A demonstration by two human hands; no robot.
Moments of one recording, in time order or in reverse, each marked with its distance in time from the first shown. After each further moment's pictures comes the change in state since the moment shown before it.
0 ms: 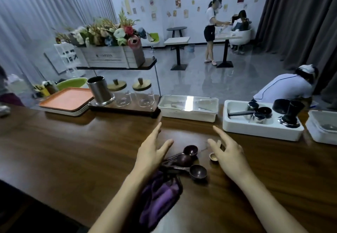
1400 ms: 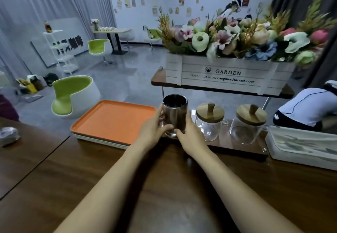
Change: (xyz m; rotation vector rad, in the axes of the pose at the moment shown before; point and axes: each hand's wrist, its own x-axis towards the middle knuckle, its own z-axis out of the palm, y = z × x) left_hand 0.330 -0.315 -0.264 -0.102 -0.152 0.104; right_hand 0.261 -0.224 0.483 -0.266 -0.099 0.026
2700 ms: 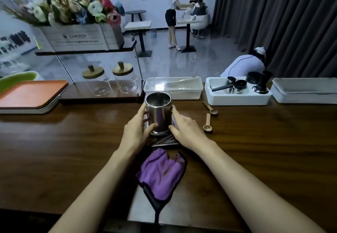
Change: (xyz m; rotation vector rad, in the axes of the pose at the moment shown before) left_hand -0.231 0.253 0.301 0.091 0.015 0.133; right_hand -0.287 0.266 -0.290 -0.256 -0.057 -0.089
